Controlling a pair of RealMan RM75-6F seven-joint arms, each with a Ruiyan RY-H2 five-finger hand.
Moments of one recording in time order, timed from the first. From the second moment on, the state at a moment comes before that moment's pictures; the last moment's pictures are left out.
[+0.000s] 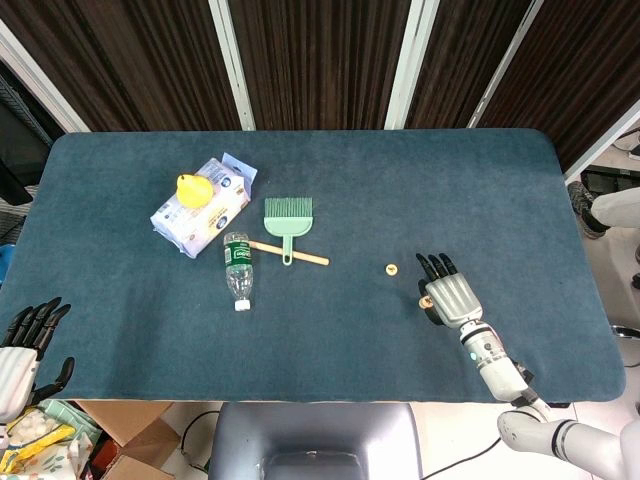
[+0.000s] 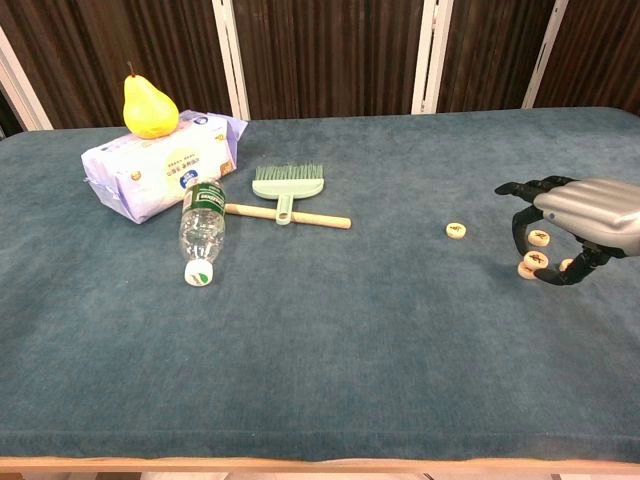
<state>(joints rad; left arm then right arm) -0.09 -1.06 0.02 -1.56 1.61 1.52 -0.18 0.55 -1.56 0.10 -1.17 -1.33 0.97 -0.33</state>
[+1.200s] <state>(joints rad) -0.08 -1.06 0.02 -1.56 1.62 1.53 -0.18 0.47 -1.47 0.05 -1.23 -1.34 1.07 -0.30</state>
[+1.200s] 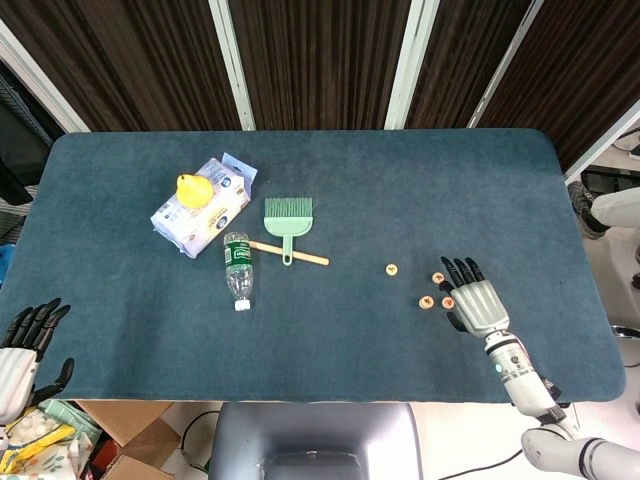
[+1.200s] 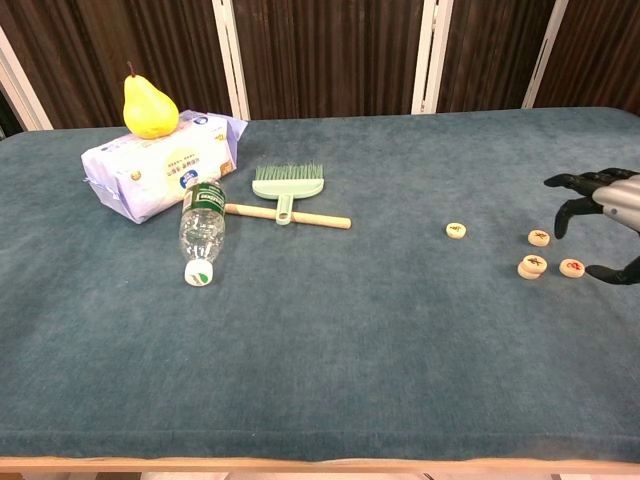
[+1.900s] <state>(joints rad) -0.08 -1.06 0.02 -1.56 1.61 1.53 -0.18 0.50 -1.55 0.07 -1.08 -1.31 0.97 -0.24</state>
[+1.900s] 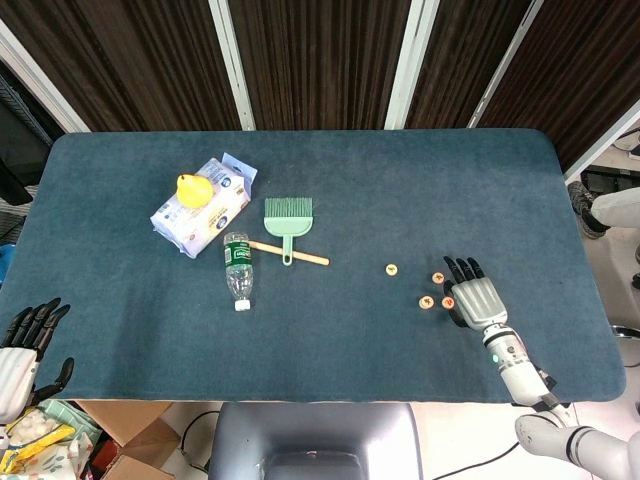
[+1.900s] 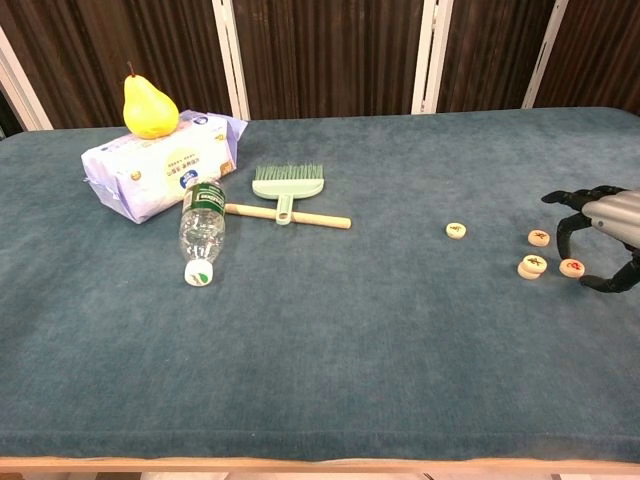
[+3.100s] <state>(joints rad) -0.08 -1.06 0.02 -1.56 1.61 1.53 -0.18 0.52 -1.53 0.09 -1.19 -1.35 1.02 -0.27</state>
